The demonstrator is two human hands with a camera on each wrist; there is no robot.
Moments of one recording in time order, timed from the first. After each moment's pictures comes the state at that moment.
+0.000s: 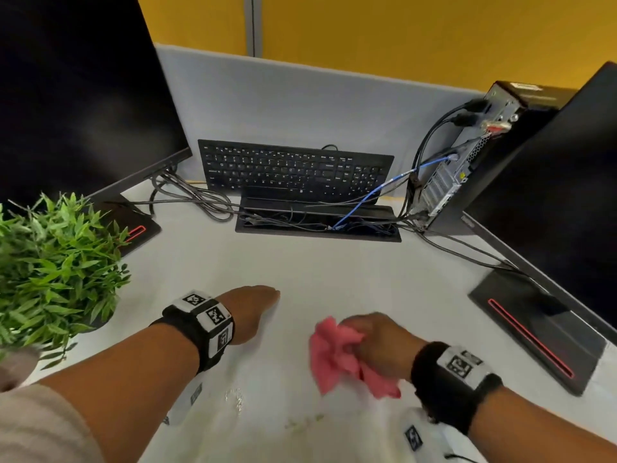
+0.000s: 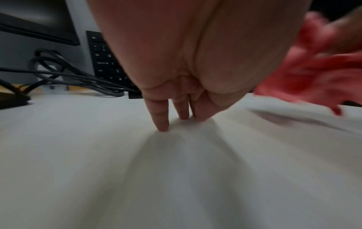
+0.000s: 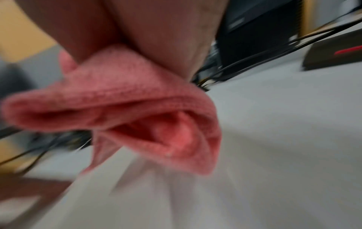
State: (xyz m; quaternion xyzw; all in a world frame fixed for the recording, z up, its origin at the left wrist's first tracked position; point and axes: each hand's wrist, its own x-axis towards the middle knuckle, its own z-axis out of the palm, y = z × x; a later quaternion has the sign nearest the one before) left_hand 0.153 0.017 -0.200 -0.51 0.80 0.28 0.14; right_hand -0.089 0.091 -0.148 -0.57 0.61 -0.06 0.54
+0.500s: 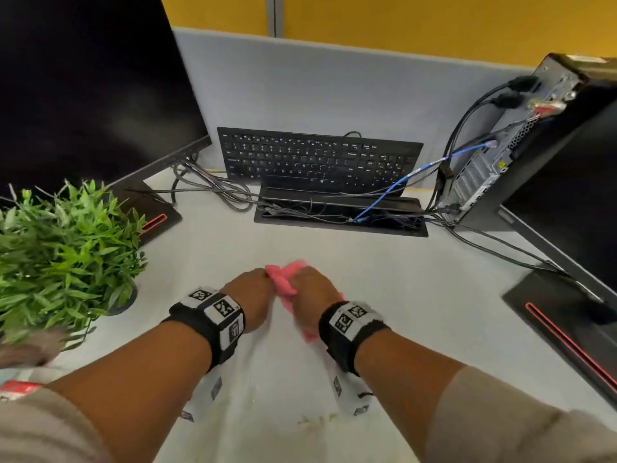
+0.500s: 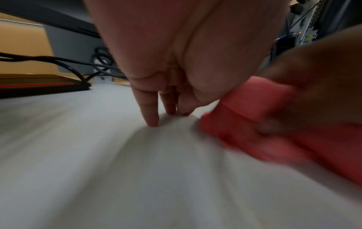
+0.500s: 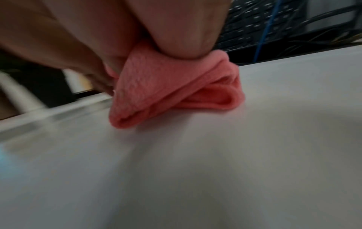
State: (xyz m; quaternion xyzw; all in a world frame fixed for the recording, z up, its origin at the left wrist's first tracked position) left_hand 0.154 0.008 -0.204 -0.57 0.79 0.23 0.10; right_hand 0.009 0.011 -0.218 -0.66 0.61 -0.10 0.43
